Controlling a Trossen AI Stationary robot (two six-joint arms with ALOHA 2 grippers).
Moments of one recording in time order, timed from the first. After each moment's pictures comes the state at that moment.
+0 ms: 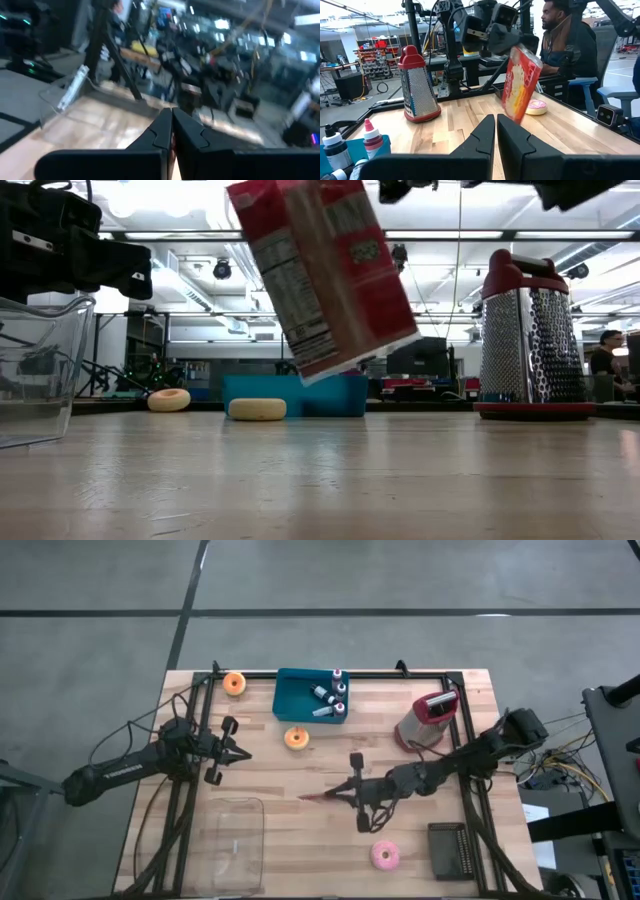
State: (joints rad) left arm 0.41 0.15 0.01 0.18 0.65 0.09; right arm 0.35 1.62 0.78 0.89 0.24 -0.31
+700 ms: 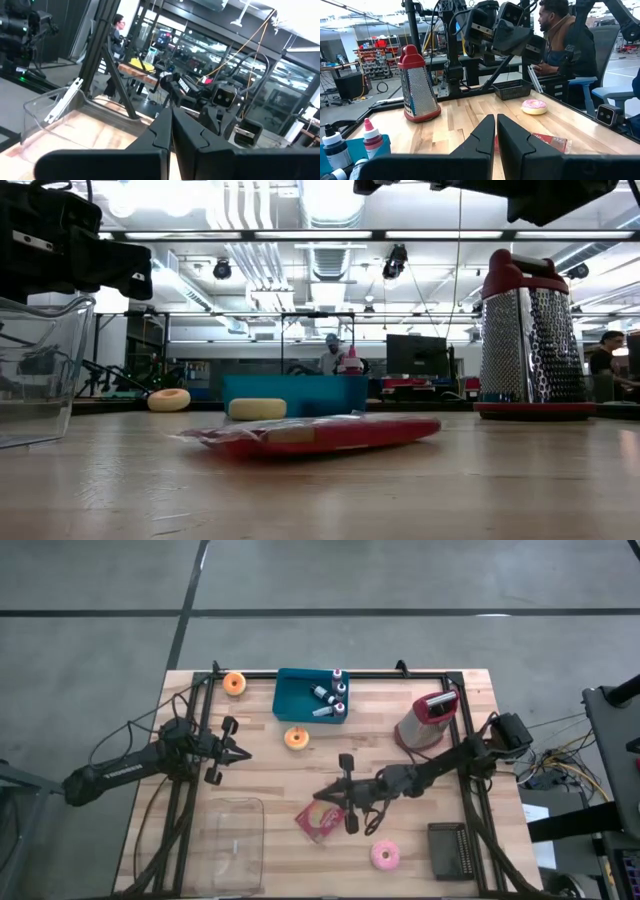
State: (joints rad) left arm 0.41 0.15 0.01 0.18 0.65 0.09; right arm 0.32 1.74 0.85 1.03 0.18 -0.39
